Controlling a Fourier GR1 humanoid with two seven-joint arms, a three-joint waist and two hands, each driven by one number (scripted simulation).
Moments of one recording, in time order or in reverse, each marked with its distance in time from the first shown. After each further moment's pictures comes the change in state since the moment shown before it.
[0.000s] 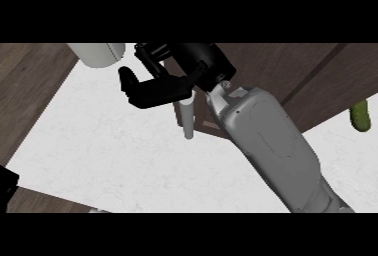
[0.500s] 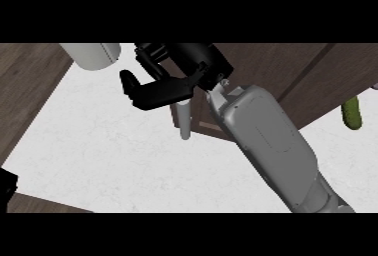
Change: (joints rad) left arm 0.011 -0.014 0.005 0.020 -0.001 0.005 -0.010; right arm -0.001 -0.003 0.000 0.050 -0.035 0.066 -0.106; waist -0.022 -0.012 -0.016
